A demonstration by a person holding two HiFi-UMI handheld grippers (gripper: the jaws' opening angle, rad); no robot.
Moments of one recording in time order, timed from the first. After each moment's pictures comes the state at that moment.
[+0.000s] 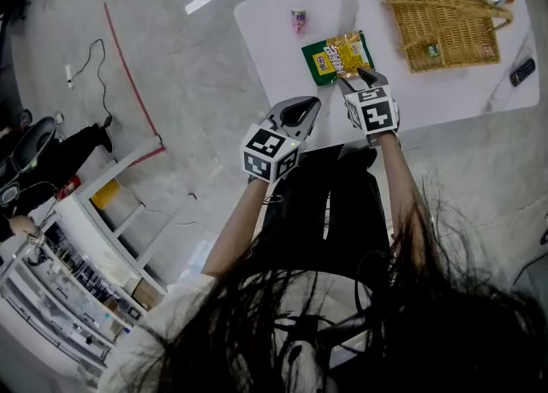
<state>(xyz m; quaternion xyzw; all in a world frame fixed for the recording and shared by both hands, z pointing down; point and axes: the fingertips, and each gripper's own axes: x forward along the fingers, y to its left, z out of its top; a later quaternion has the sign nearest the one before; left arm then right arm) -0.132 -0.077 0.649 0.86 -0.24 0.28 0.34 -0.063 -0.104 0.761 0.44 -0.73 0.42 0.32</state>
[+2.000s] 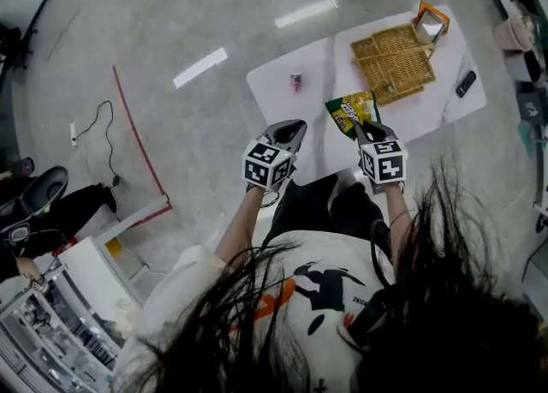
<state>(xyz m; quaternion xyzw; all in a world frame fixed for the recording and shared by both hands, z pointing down) -0.154 -0.127 0.525 0.90 -0.20 0.26 0.29 -0.016 -0.081 0.551 0.56 -0.68 0.38 0.28</state>
